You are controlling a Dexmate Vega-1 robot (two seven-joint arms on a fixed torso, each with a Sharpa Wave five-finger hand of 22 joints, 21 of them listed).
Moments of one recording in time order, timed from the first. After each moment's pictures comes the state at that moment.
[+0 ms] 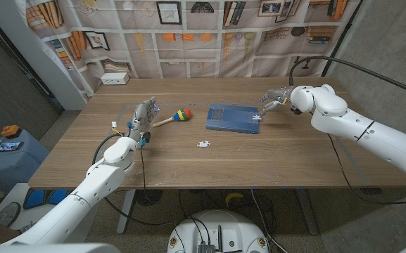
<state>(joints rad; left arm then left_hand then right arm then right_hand) 1.06 0.62 0.28 -1.61 -0.65 -0.14 0.21 0.06 0.09 0.74 0.02 0.18 0.09 -0.02 0.18 0.17 0.03 -0.04 0.20 0.17 0.02 -0.03 0.18 0.17 0.12 -0.01 0.20 0.17 -0.48 -0.91 -0.80 -1.83 -0.68 -0.46 0.61 0.62 -0.10 0.51 -0.18 0.24 0.14 -0.09 0.27 0.23 -0.17 0.09 0.20 0.20 -0.17 0.18 0.21 0.22 0.01 0.14 0.20 0.17</state>
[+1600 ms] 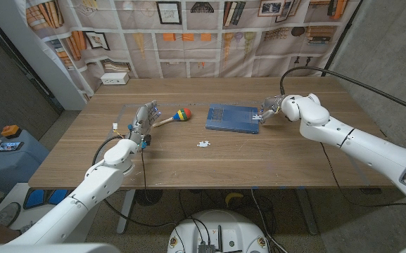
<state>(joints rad) 1.09 0.64 0.28 -1.67 -0.65 -0.09 0.25 0.06 0.09 0.75 0.01 0.18 0.10 -0.02 0.18 0.17 0.04 -0.05 0.19 0.17 0.02 -0.03 0.18 0.17 0.12 -0.01 0.20 0.17 -0.47 -0.82 -0.87 -1.71 -0.83 -0.47 0.61 0.72 -0.10 0.52 -0.18 0.25 0.25 -0.13 0.36 0.25 -0.15 0.08 0.21 0.20 -0.15 0.16 0.22 0.22 0.08 0.12 0.20 0.16</state>
